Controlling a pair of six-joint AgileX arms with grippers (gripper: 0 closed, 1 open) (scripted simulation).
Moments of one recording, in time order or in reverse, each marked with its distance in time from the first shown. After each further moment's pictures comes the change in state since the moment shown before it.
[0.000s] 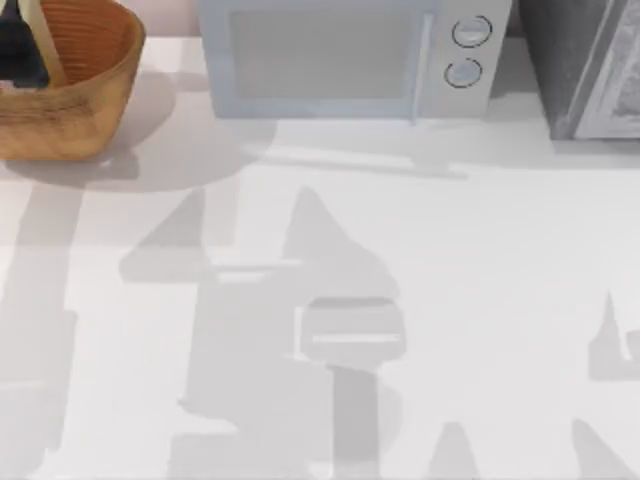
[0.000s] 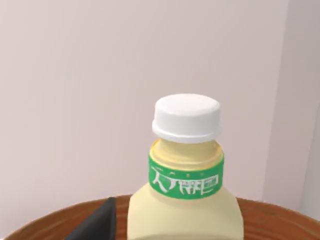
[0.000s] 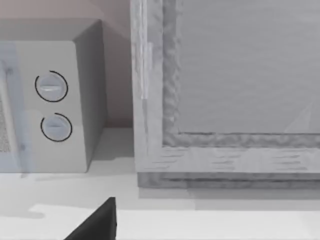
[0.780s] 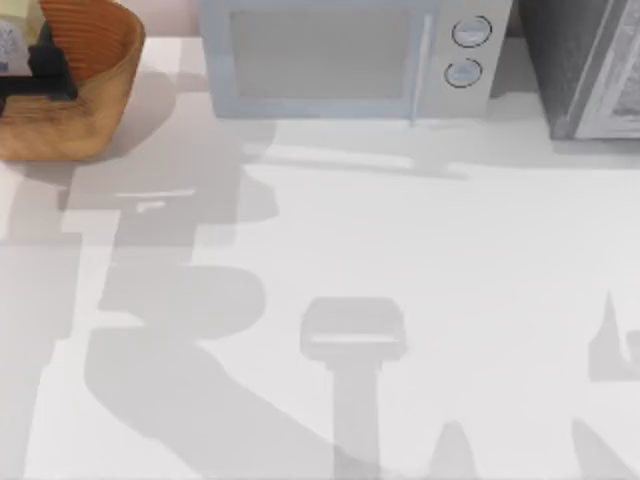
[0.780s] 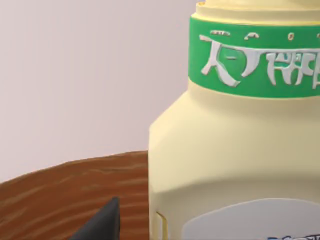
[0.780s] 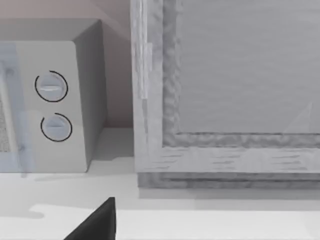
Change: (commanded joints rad) left arm 0.021 0.512 0.214 0.272 0.034 0.006; right arm 0.000 0.000 0.000 0.000 0.000 0.000
